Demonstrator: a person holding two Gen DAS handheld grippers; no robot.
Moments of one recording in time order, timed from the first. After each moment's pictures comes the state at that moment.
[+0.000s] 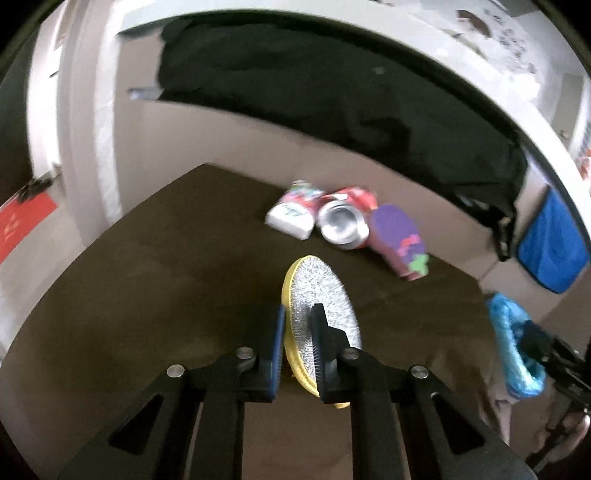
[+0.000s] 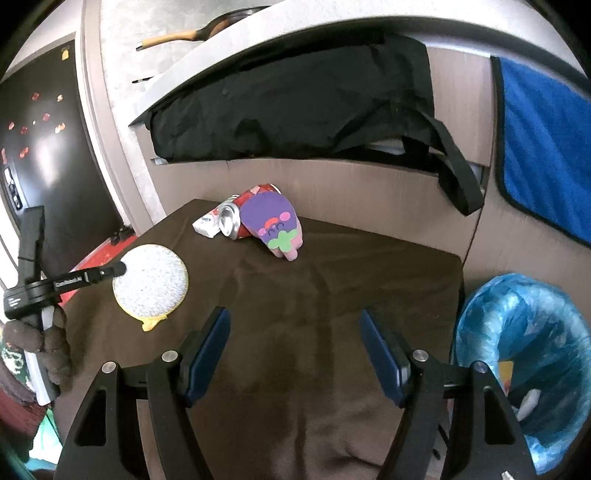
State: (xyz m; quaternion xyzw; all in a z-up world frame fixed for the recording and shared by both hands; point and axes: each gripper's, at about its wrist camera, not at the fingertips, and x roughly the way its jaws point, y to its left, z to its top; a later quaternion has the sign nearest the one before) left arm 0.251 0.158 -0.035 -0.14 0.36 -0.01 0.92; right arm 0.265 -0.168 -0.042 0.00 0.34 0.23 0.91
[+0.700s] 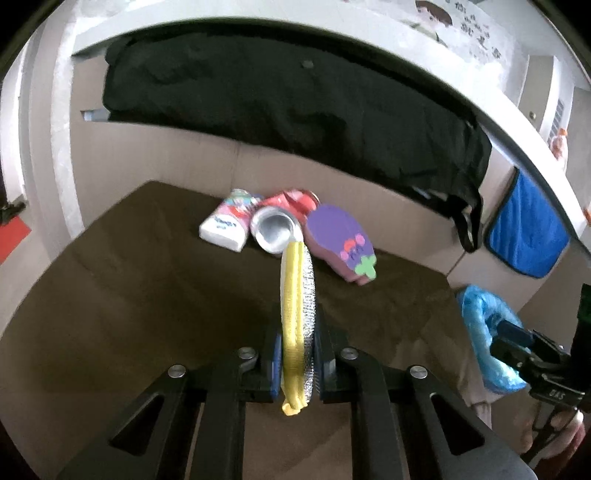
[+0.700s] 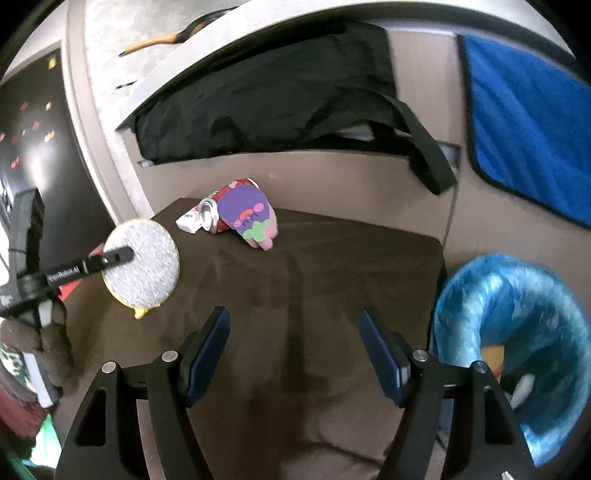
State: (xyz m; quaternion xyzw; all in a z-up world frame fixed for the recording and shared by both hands) left arm 0.272 0.117 -0.021 -0.12 0.34 -0.06 0.93; right arm 0.267 -0.185 -0.051 0.00 0.34 0.22 0.91
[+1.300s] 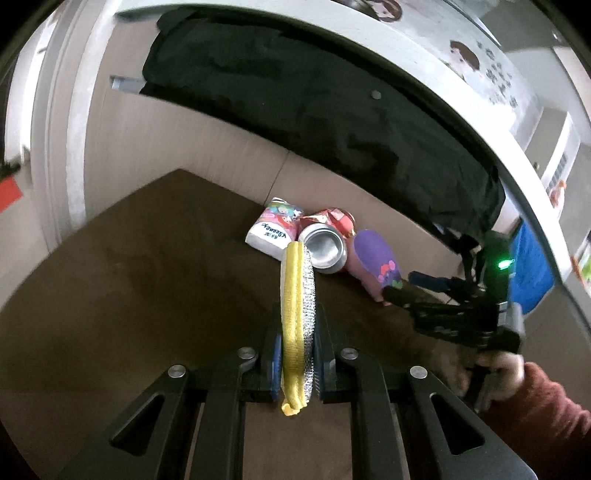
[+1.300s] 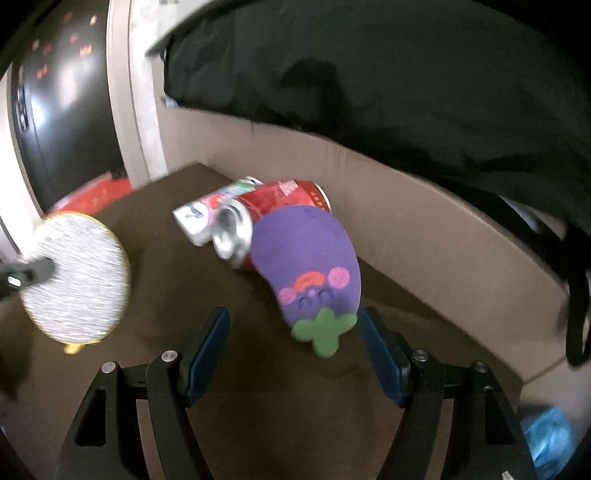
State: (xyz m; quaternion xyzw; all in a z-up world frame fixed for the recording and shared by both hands) left arm 0.275 0.195 -0.047 -0.21 0.32 -0.08 0.92; right arm 0.394 -0.037 -0.082 -0.16 0.36 0.26 0.88
